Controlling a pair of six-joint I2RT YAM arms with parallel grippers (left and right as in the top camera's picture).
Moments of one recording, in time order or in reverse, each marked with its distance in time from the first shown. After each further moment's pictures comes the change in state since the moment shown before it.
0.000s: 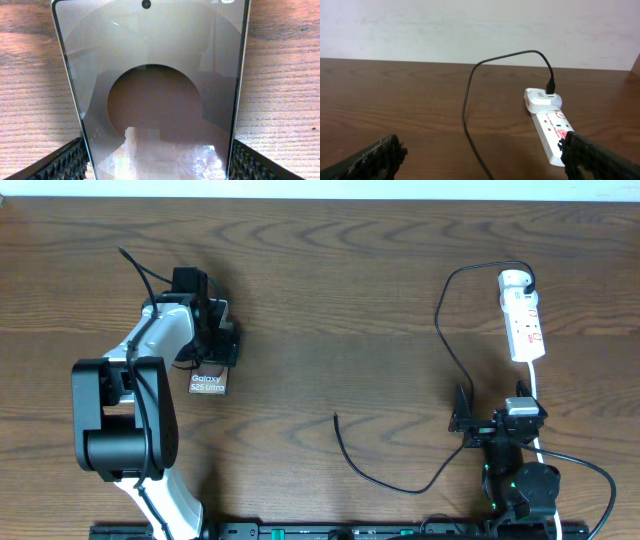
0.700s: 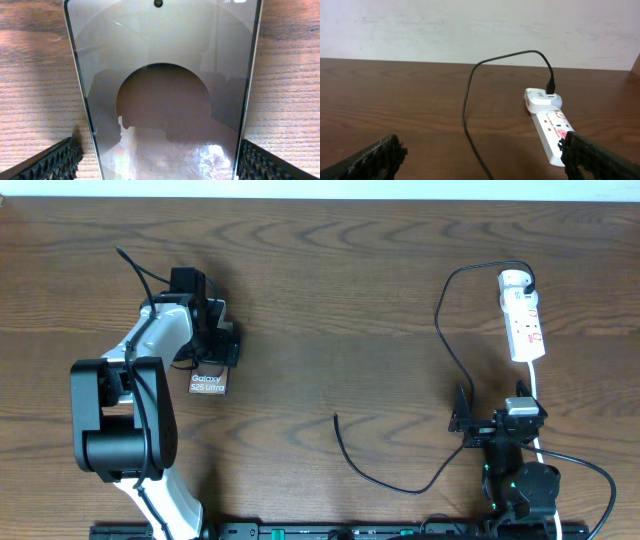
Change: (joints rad) left arm 0.005 0.000 -0.003 0.001 -0.006 0.000; right arm 0.000 0.000 0.000 0.000 0.000 0.000
